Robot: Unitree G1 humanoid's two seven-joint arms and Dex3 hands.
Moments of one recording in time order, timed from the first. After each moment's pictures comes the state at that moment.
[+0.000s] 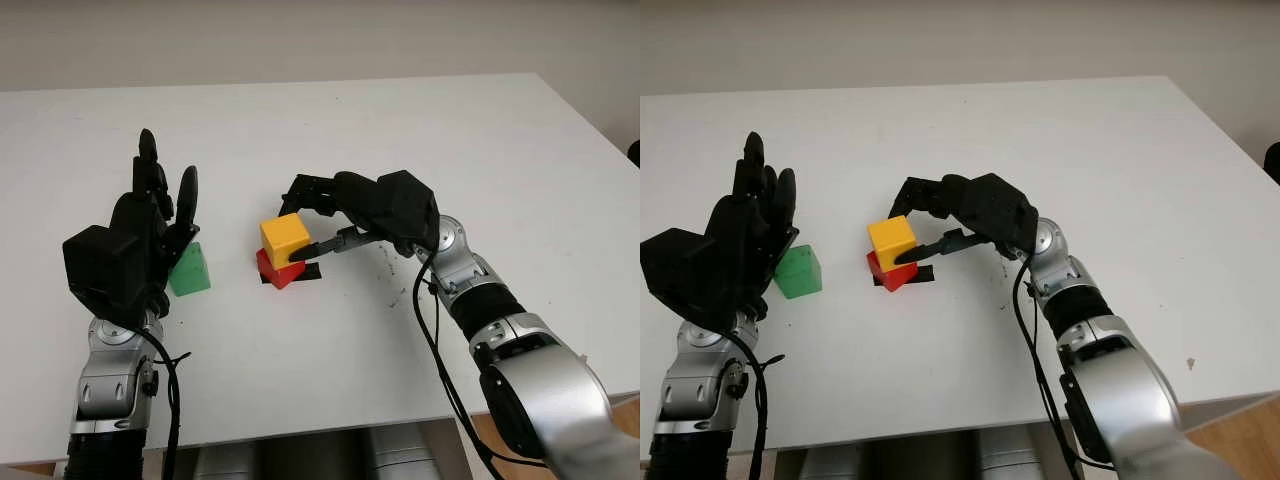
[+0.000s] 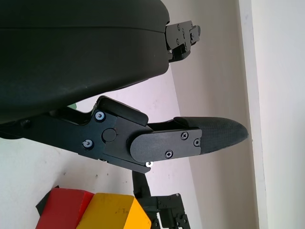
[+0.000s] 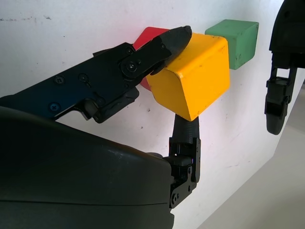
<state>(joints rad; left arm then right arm) -0.23 0.19 0.18 -0.10 -0.04 0.17 0.00 -0.90 -0.21 0.16 0.99 -0.19 -0.36 0.52</state>
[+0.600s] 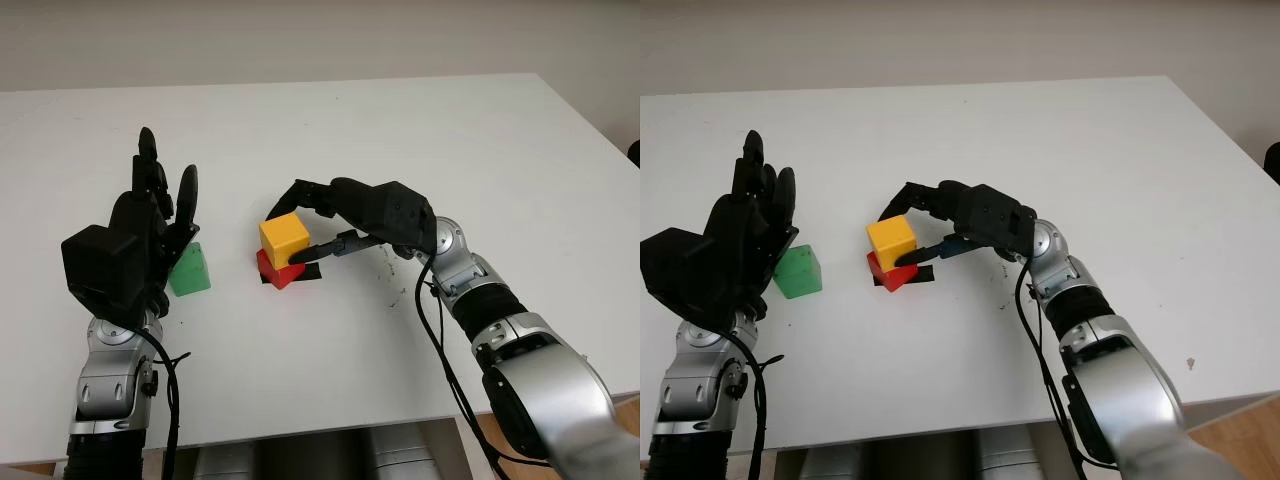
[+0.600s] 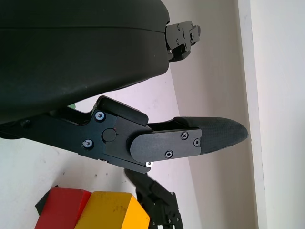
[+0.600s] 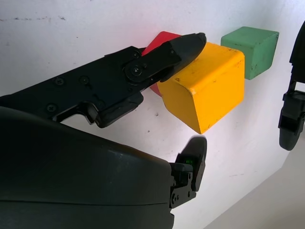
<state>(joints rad) -0.22 0.19 0.18 -0.11 -0.04 0.18 0.00 -0.90 -0.22 0.20 0.99 -0.24 -0.40 0.51</state>
